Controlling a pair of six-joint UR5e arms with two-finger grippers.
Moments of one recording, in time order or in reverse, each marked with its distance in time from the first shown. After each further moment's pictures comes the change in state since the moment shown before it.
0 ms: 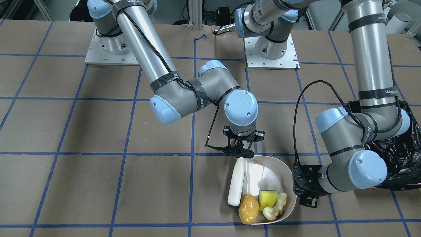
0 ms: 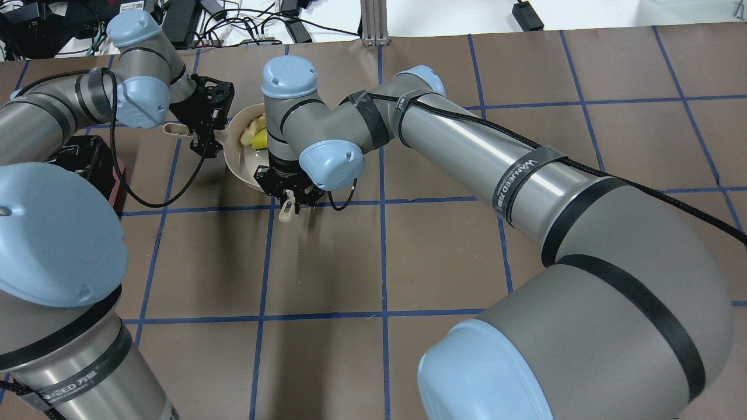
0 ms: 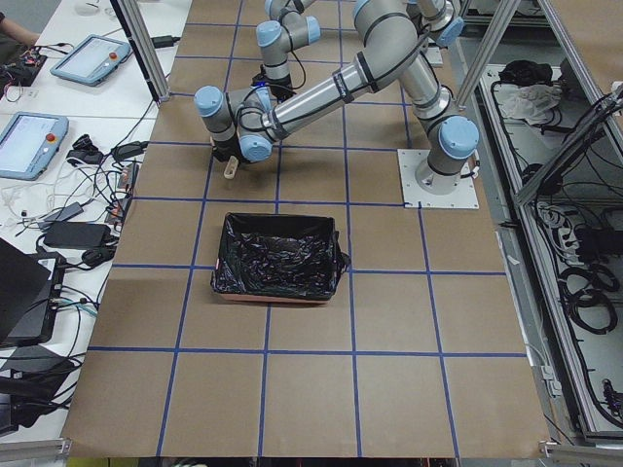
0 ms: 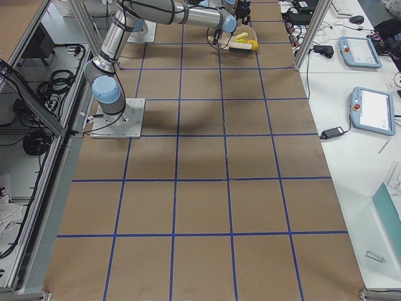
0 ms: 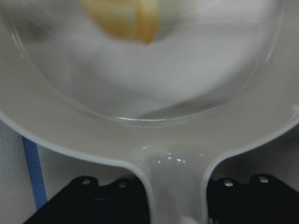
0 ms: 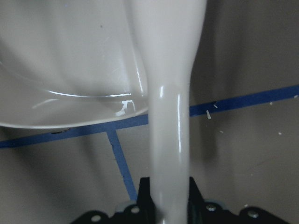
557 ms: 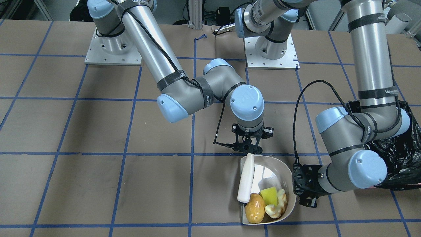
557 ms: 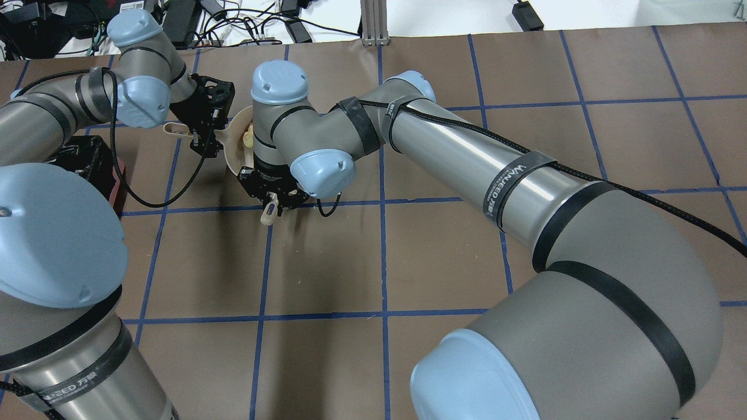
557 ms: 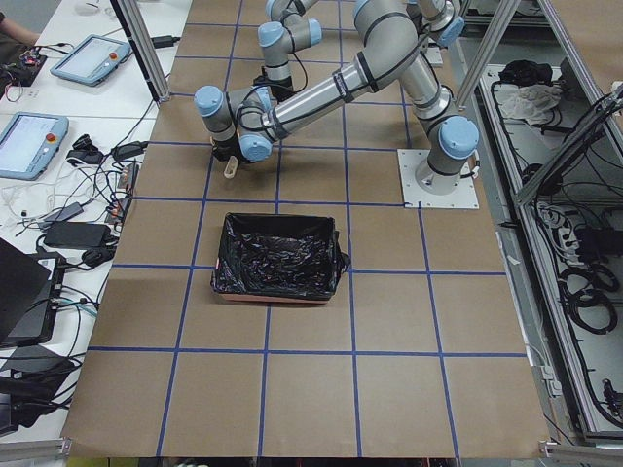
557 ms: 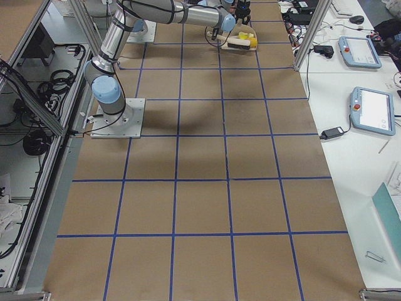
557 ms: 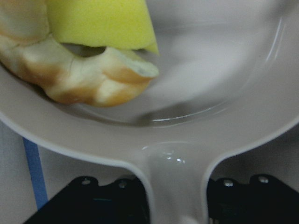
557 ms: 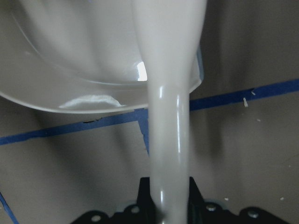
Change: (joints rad) left arm -0.001 0.002 0.000 0.000 -0.001 0.001; right arm 0.032 0.008 -0.010 -0.057 0.034 0.042
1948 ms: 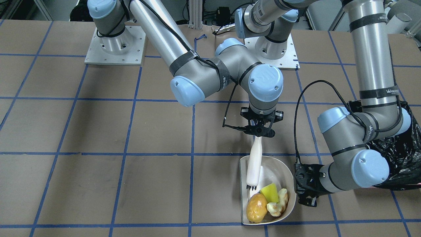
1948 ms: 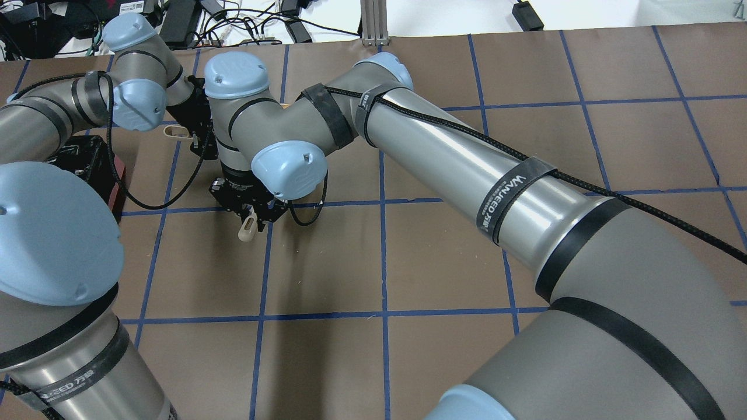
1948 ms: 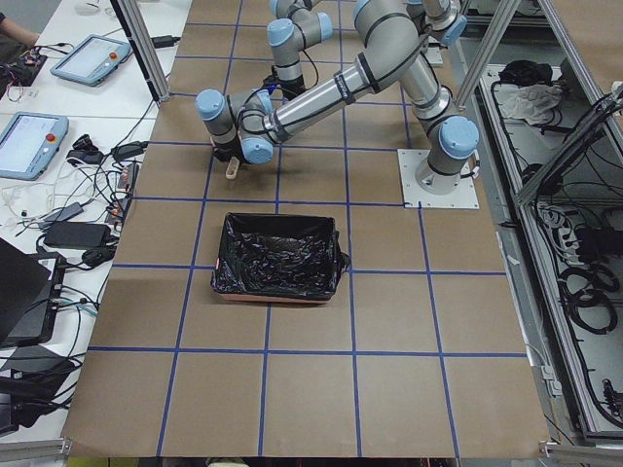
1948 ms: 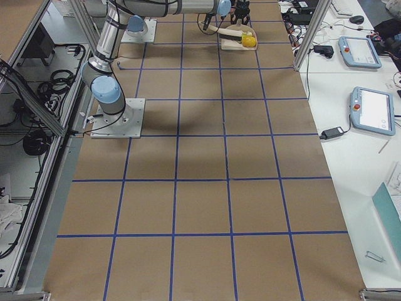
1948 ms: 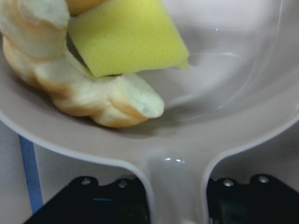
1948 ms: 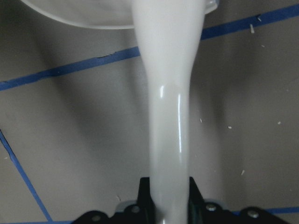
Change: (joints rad) left arm 0.014 0.002 -0.014 0.003 -0.036 0.005; right arm 0.056 -0.062 -0.054 0.211 -0.025 0.037
